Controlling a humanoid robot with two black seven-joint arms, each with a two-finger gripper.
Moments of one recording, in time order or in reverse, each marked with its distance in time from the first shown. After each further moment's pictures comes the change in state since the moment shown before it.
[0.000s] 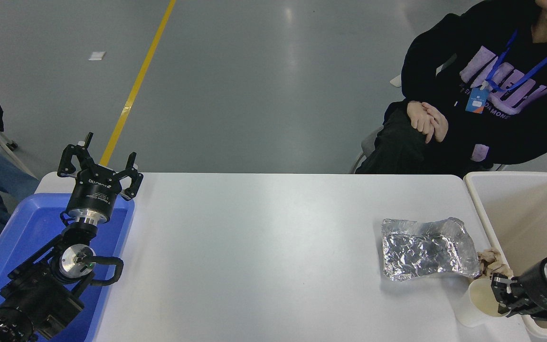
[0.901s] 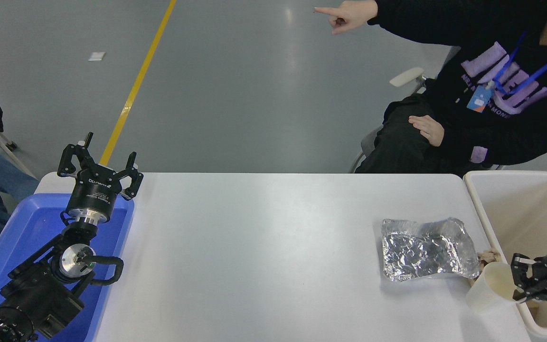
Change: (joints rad) left arm -0.001 0.000 0.001 0.000 0.000 0.000 0.001; right arm 0.396 -0.088 -0.161 0.104 0.025 0.317 0.001
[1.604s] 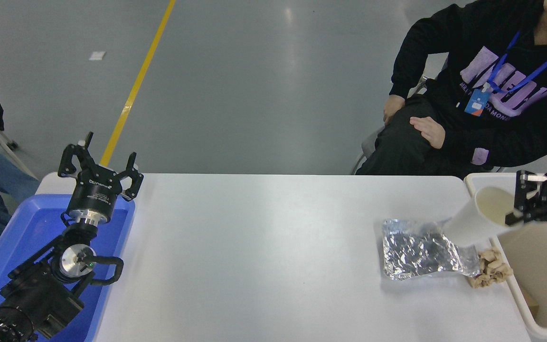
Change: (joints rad) left arm 0.001 0.000 0.000 0.000 0.000 0.000 -0.001; right arm 0.667 0.087 -0.119 0.163 0.004 0.138 0.000
